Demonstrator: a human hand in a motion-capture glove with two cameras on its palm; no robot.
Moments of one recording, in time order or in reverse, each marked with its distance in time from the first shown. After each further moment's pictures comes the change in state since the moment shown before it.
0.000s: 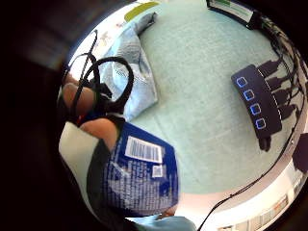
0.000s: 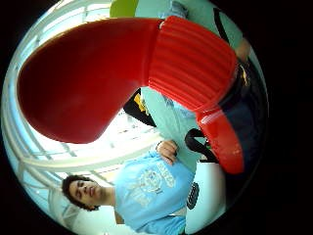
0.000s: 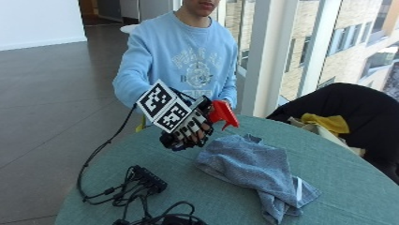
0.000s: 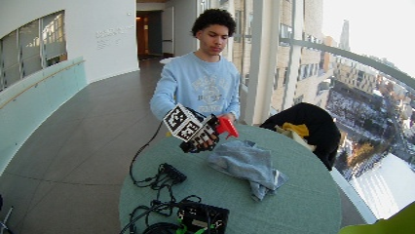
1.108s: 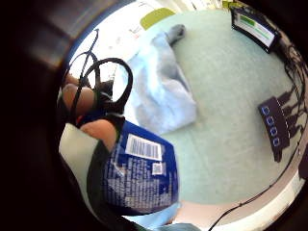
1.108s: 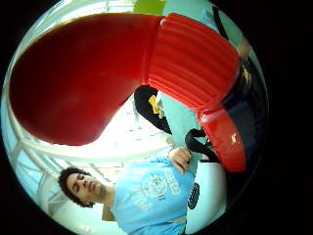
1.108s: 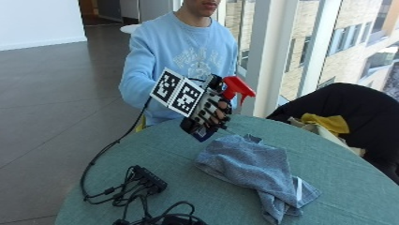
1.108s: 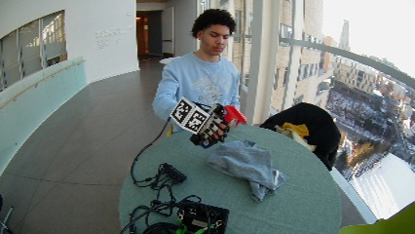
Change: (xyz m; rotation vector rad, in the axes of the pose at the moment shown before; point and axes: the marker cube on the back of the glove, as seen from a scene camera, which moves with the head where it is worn) arm -0.069 -0.002 0.007 0.138 -0.185 -0.211
